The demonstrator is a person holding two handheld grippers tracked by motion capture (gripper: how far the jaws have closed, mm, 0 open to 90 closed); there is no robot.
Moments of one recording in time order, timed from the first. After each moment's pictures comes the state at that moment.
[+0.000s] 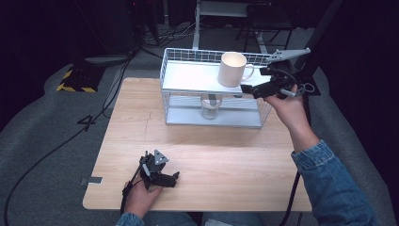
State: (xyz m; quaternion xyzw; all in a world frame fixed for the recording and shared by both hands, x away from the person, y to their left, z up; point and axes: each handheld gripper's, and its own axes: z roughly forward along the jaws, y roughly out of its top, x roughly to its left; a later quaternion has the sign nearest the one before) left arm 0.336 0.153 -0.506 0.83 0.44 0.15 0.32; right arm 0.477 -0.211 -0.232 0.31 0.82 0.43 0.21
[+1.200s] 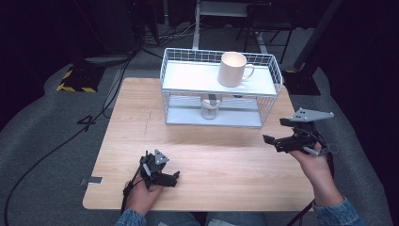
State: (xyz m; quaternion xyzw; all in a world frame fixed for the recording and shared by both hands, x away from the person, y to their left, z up) left arm 0.337 0.151 -0.506 0.83 0.44 0.16 0.32; right arm 0.383 -0.286 -0.334 0.35 0.82 0.41 0.19
